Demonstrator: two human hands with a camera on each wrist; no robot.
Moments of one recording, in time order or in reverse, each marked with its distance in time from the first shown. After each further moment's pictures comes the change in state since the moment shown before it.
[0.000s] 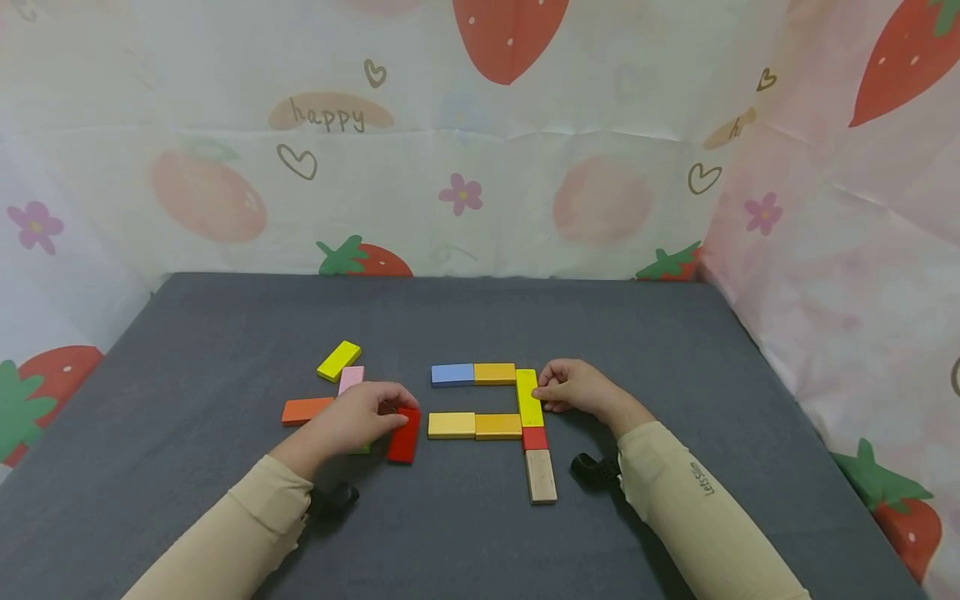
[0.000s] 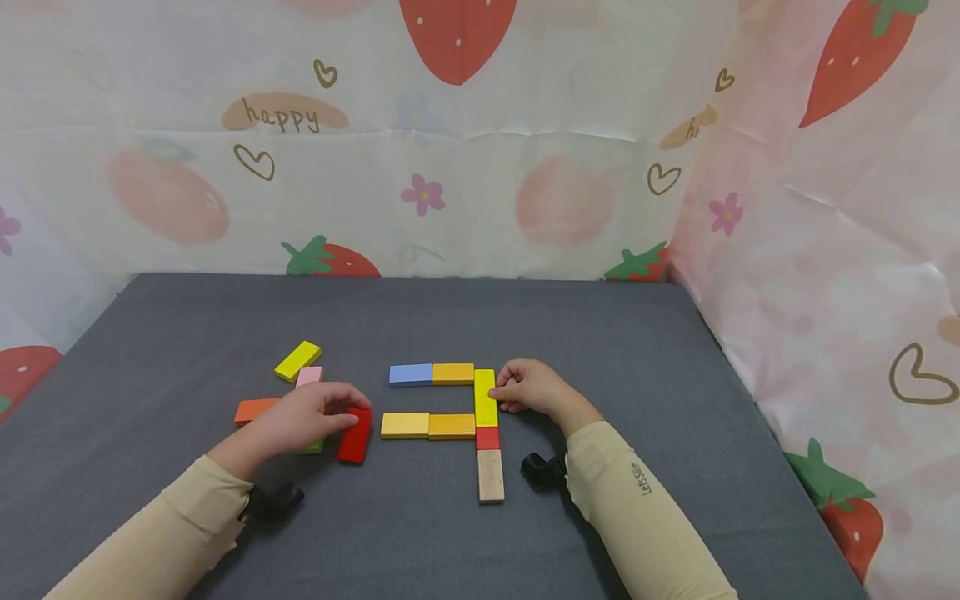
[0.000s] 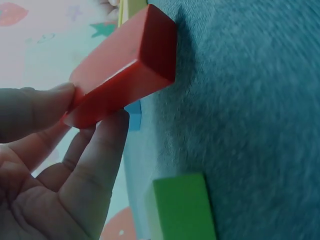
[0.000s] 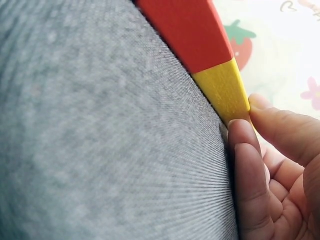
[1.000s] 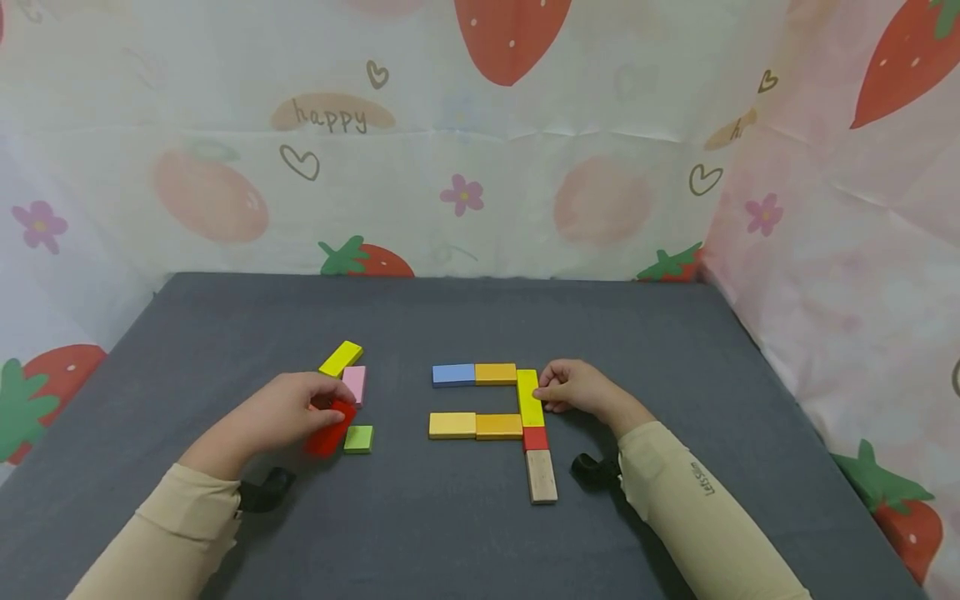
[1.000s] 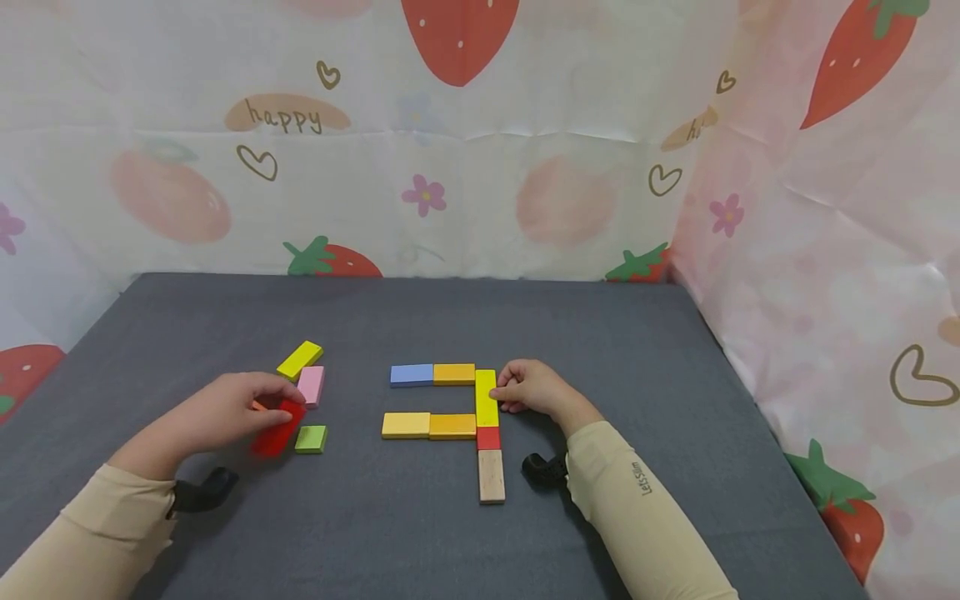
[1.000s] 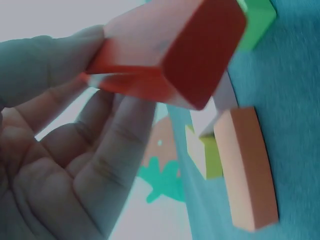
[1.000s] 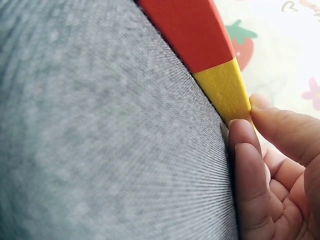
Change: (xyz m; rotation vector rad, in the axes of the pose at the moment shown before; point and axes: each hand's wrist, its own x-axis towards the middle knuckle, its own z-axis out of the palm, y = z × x) left_hand -0.045 -0.023 -0.056 0.182 0.032 0.057; right_hand -0.002 -0.002 -0.001 0.008 -0.018 0.009
